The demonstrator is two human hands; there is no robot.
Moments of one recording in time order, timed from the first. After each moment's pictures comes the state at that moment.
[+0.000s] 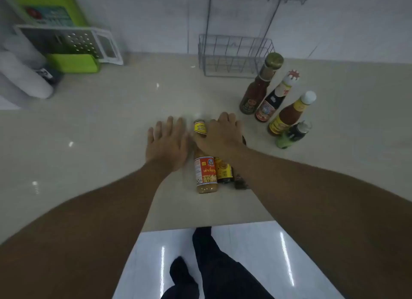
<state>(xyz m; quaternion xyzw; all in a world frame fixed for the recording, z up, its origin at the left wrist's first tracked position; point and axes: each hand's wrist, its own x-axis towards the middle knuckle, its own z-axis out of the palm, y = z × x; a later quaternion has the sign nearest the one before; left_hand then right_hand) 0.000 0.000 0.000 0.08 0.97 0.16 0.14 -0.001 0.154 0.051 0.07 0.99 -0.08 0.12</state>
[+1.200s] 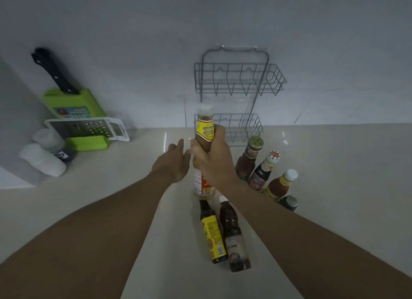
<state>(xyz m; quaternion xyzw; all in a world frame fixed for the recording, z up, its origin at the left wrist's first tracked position) -0.130 0.044 0.104 0.08 0.97 0.19 0.14 -0.077 0.173 0.147 0.00 0.80 -0.59 -0.12</state>
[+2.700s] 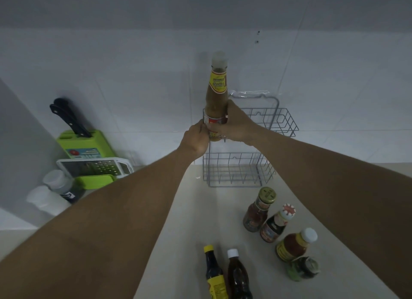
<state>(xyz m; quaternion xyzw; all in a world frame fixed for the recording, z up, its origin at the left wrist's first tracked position) -0.262 0.107 0.211 0.06 0.88 0.47 0.06 -0.271 0.247 0.245 -0.06 0.89 -0.45 0.01</state>
